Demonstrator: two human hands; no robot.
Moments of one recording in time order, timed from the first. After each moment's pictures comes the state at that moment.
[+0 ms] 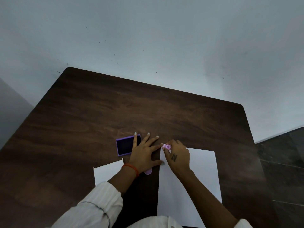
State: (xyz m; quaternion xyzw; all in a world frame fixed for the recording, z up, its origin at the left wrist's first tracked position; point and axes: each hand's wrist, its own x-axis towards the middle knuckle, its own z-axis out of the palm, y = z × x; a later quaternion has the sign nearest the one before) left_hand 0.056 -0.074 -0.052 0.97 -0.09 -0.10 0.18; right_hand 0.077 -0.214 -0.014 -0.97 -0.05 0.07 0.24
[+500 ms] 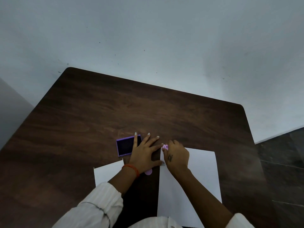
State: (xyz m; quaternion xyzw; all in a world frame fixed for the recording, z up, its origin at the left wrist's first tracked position) left_hand 0.057 -0.075 -0.053 0.97 -0.09 -0.09 0.18; right_hand 0.081 -0.206 -0.018 -0.99 -0.06 0.09 0.12
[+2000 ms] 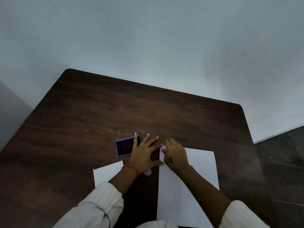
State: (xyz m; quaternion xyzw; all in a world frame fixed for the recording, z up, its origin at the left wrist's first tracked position) left_hand 0.058 -0.075 -0.060 0.97 -0.10 -0.08 0.19; right_hand 0.088 -0.220 -0.033 -0.96 -0.22 0.06 0.15
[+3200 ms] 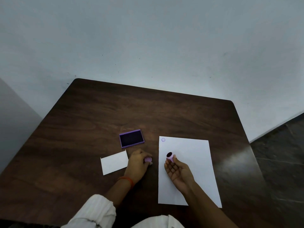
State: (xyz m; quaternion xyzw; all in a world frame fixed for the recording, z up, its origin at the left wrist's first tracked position) left_hand -0.026 -0.085 -0.028 0.92 0.08 -0.08 0.38; right_hand -0.011 -0.253 -0.017 -0.40 0.30 0.26 0.82
